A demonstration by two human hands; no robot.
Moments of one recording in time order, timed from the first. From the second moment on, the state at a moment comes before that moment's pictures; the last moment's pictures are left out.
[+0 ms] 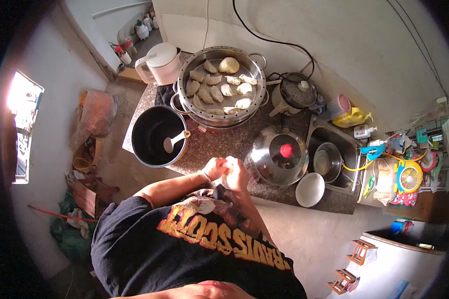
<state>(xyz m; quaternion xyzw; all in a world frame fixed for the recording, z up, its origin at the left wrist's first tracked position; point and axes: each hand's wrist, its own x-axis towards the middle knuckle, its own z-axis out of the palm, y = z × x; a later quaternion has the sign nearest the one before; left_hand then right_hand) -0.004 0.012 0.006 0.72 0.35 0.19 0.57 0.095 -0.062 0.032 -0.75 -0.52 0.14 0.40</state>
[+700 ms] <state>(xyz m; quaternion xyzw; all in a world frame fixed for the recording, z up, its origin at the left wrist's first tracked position) -0.035 0.015 -0.019 0.29 0.24 0.18 0.91 0.095 -0.062 0.029 -0.73 -0.53 0.16 0.40</state>
